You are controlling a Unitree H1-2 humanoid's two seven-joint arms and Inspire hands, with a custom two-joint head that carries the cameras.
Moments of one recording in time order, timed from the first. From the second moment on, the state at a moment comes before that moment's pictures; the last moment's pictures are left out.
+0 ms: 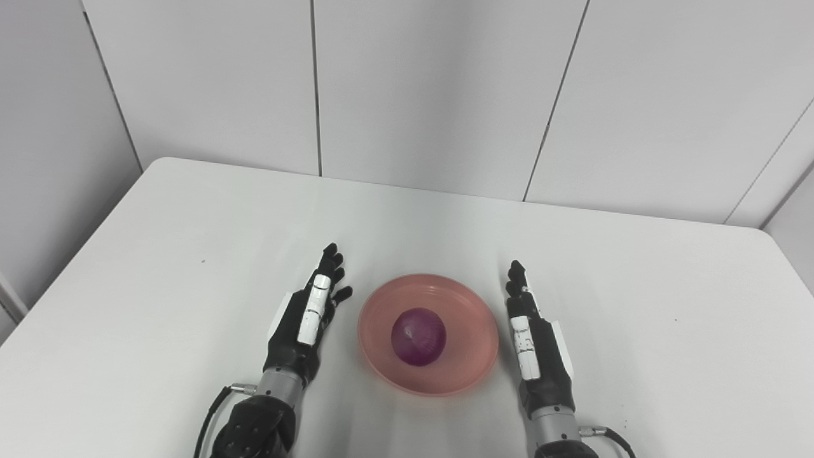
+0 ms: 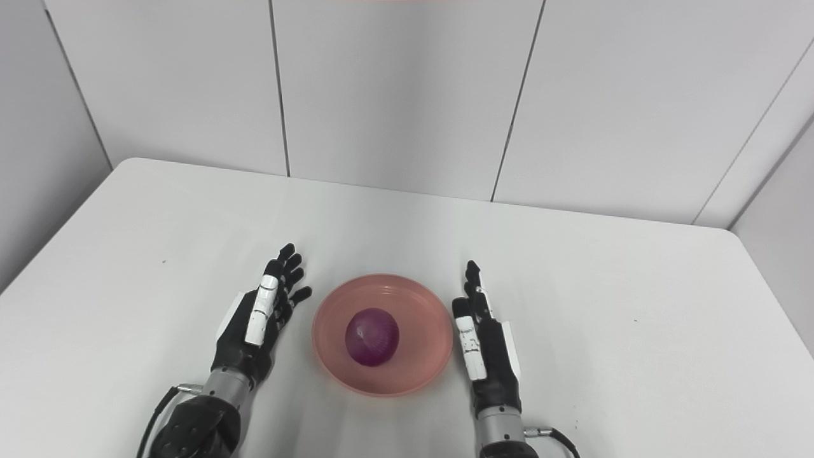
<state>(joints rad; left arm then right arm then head) -0.07 -0.05 -0.02 -0.06 -0.06 0.15 -0.04 -0.08 0.07 0.12 0.03 -0.14 -0.04 -0.02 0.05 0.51</state>
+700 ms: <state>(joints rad) -0.07 -0.04 -0.03 -0.06 -0.06 0.15 -0.04 -0.08 0.07 0.12 0.03 -0.14 -0.04 -0.02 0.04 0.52</state>
